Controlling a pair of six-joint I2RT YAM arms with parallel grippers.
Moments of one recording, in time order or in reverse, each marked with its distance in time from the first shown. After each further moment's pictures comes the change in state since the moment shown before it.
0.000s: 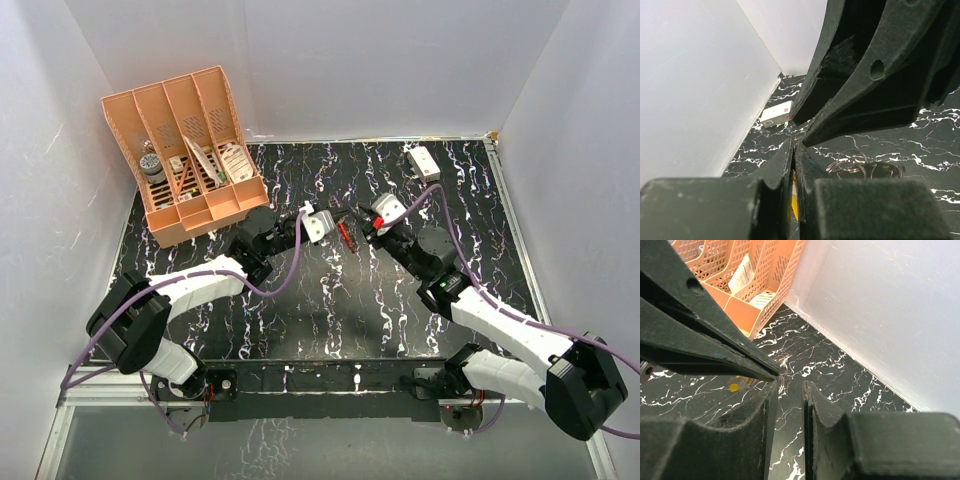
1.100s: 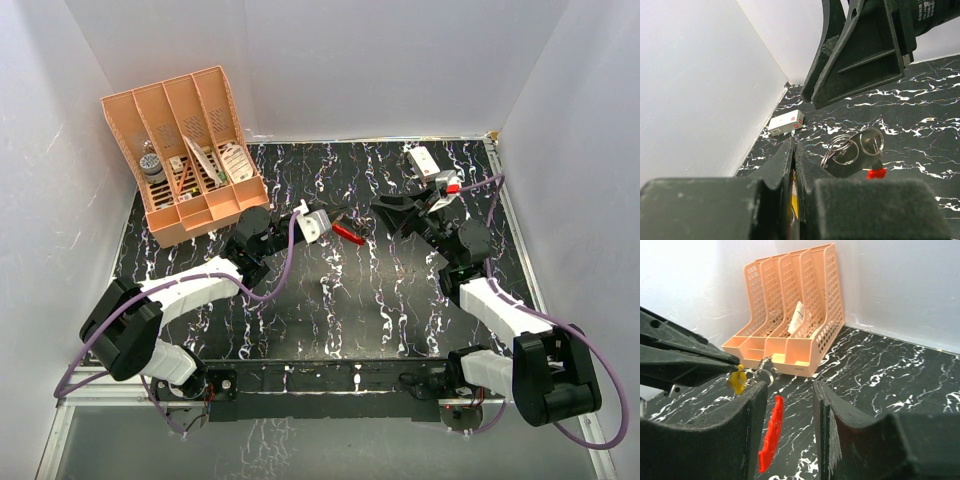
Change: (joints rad) left arm 0.003 -0.048 -0.001 -0.001 0.001 0.005; right arm -0.417 0.103 -0.090 0.401 -0.485 0.776
